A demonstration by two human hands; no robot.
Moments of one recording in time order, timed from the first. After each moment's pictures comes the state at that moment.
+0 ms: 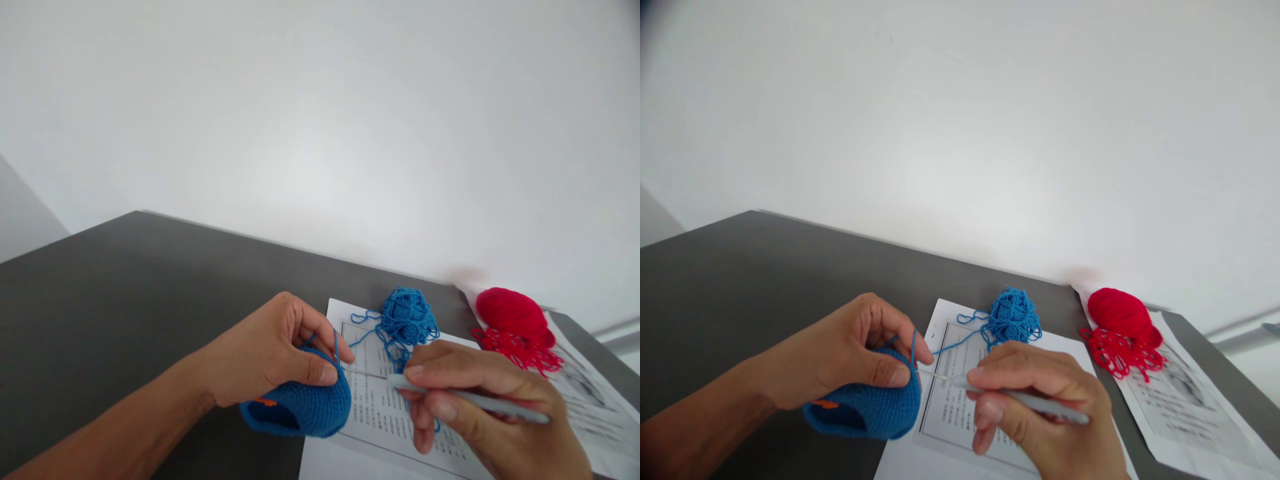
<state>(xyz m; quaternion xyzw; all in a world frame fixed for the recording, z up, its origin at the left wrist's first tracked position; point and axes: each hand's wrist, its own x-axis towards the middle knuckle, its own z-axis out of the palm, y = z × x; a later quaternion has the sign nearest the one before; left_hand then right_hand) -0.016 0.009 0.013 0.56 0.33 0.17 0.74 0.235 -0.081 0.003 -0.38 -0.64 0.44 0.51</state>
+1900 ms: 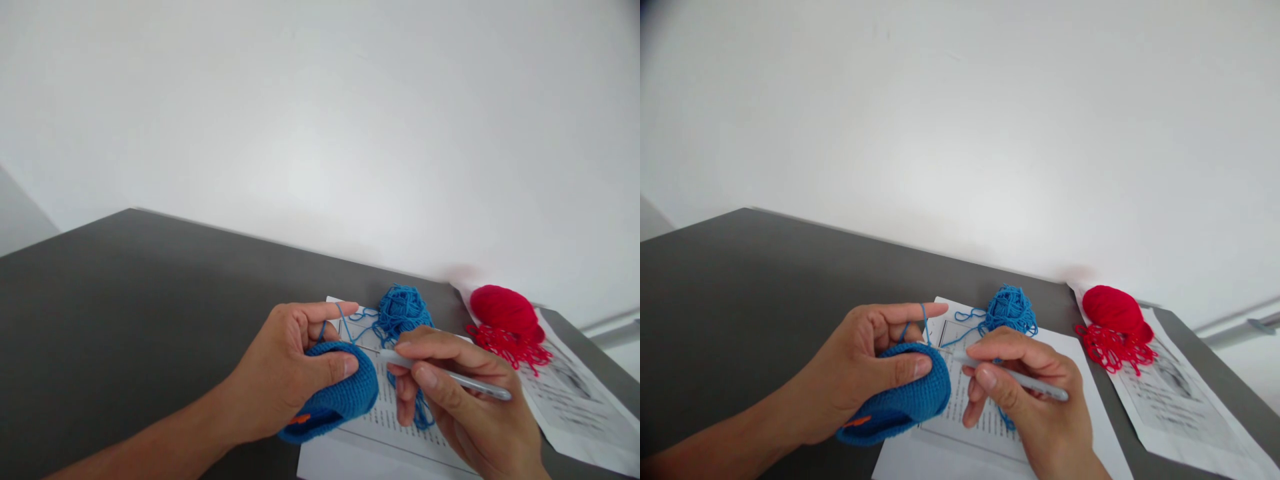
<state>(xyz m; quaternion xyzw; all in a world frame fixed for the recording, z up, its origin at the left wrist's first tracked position) 0.010 -0.015 -0.004 0.50 0.32 0.33 0.73 0.222 -0.080 -0.016 -0.40 -0.51 0.50 0.58</state>
